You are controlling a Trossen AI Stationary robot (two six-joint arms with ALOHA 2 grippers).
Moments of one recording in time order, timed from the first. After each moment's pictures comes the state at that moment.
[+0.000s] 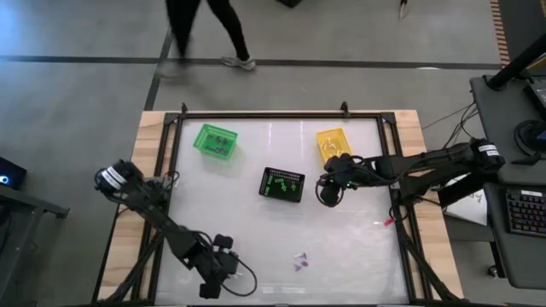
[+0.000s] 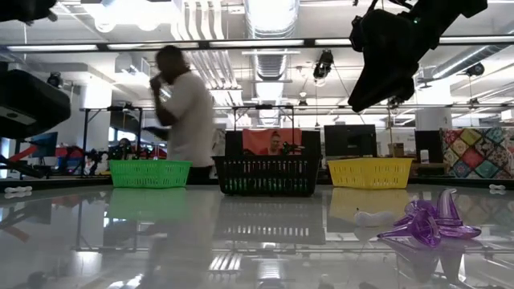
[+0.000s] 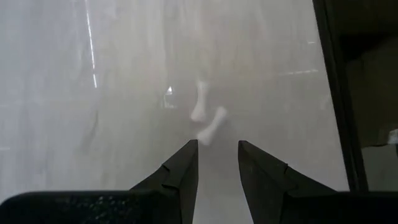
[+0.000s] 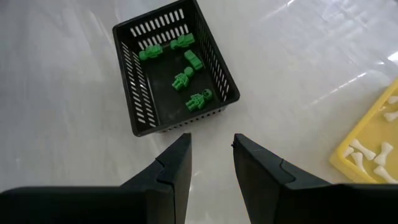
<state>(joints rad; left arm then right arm) -0.77 1.73 0.95 -0.28 -0.07 -0.64 0.07 1.18 0.77 -0.43 0.24 0.55</state>
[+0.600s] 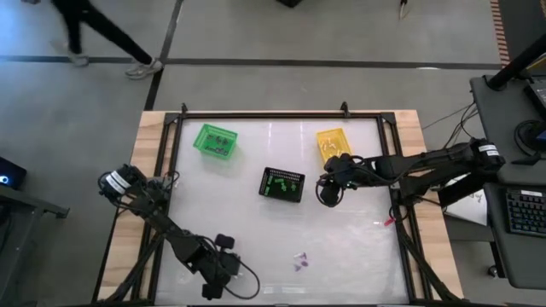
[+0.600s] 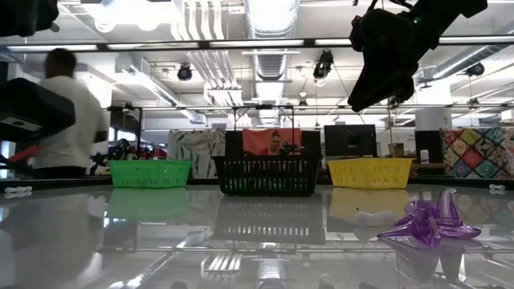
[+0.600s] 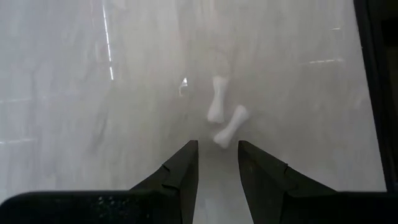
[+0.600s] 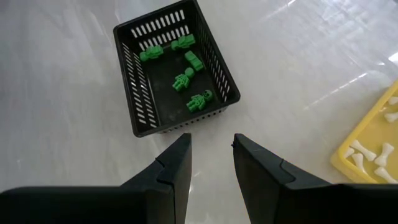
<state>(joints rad) -0.78 1.80 1.00 -0.34 -0.10 -0.62 0.07 1.18 0.77 -0.43 0.24 0.55</state>
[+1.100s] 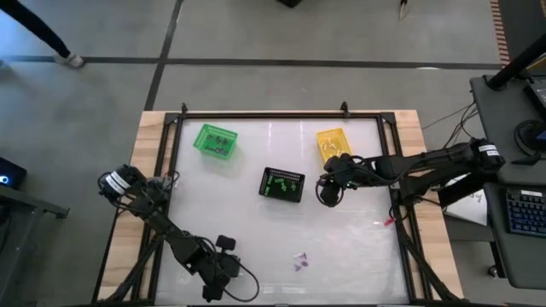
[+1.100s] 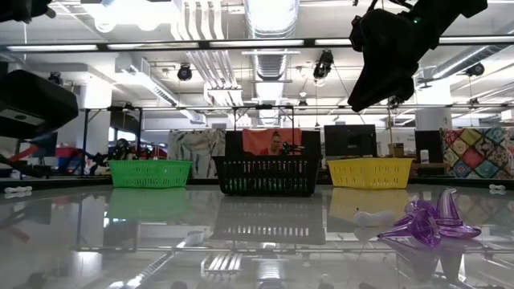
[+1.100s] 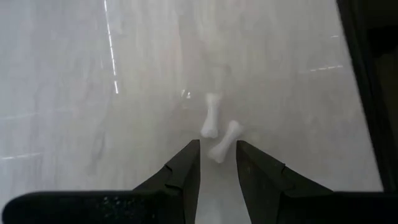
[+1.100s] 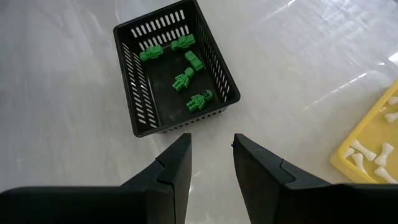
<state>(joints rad) -0.79 1.80 1.00 -0.31 -0.14 -0.59 0.07 1.18 0.77 -0.43 0.24 0.55</state>
